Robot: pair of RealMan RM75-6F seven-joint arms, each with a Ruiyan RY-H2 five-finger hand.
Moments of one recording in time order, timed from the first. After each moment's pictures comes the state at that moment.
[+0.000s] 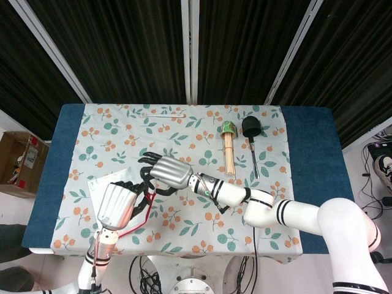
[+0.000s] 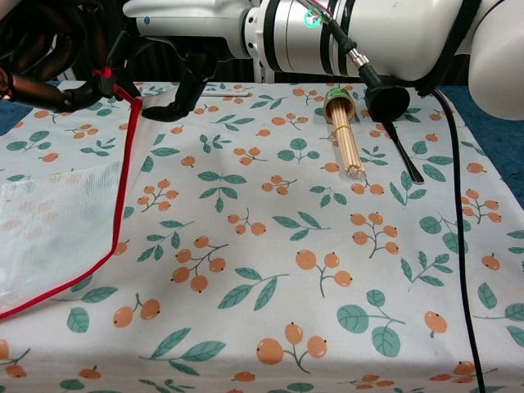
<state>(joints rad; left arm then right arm) -0.41 -1.62 -0.09 -1.80 1.65 1.54 0.64 1.27 -1.62 0.19 -1.21 -1.63 0.78 0.50</state>
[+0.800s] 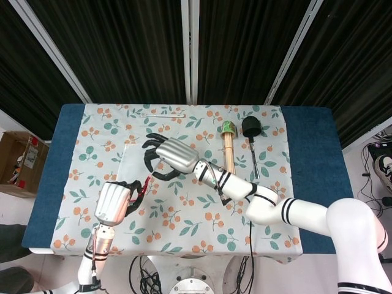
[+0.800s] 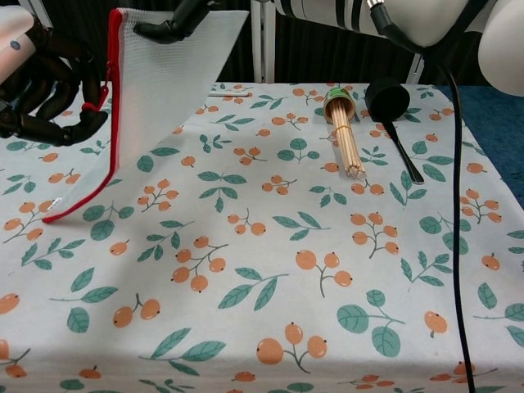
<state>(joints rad) -0.37 -1.65 -0.11 -1.69 1.56 1.49 0.53 1.23 -1.57 0.24 -1.25 -1.53 0.87 0.61</state>
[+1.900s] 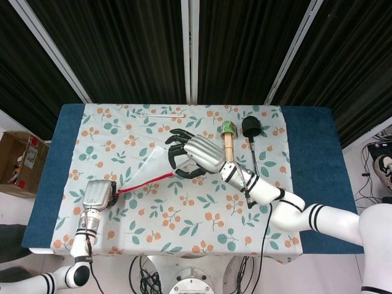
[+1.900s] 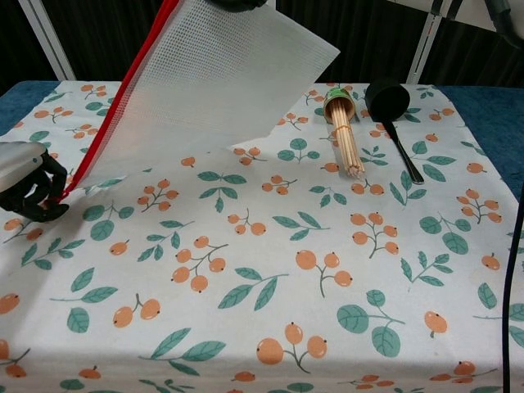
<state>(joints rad) -0.42 -1.68 -0.17 -1.32 1.08 1.12 0.47 1.10 -1.43 0.20 -1.38 -1.57 1.01 0.65</state>
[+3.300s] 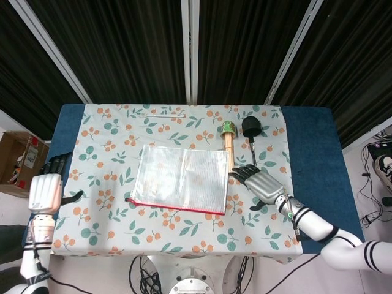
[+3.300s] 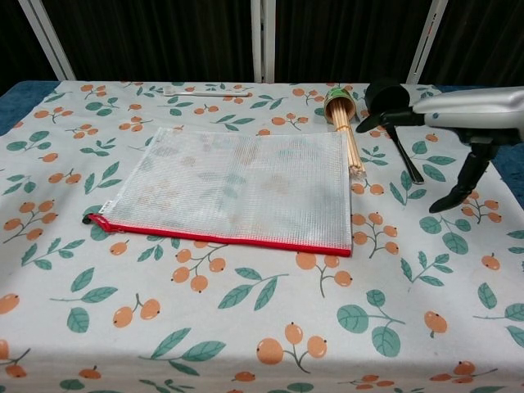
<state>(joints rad) -0.26 -1.28 -0.14 -1.67 1.28 1.44 0.26 0.81 -1.19 -0.08 -1.65 -1.34 0.87 0.05</state>
